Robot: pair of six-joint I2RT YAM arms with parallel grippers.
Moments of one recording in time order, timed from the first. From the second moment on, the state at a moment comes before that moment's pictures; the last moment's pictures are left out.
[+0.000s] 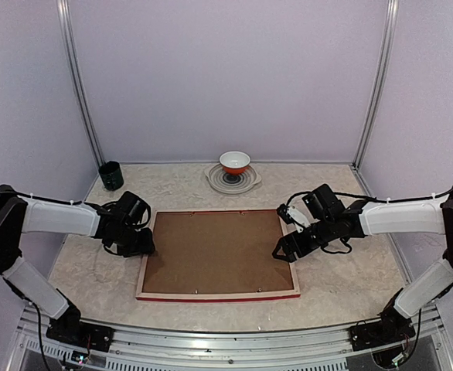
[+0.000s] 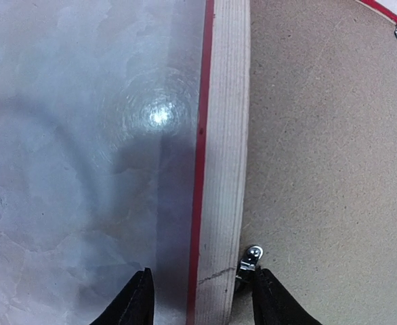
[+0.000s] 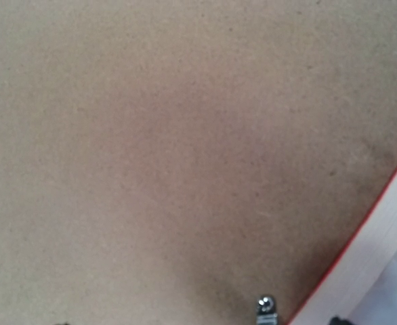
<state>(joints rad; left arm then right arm) -0.52 1.53 0.73 -0.34 -0.11 -0.63 0.65 1.50 0.81 -0.27 -0.26 0.15</state>
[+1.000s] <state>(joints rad) -0.52 1.53 0.73 -0.32 -0.11 -0.62 0.65 1.51 0.81 -0.27 -0.27 0.15</state>
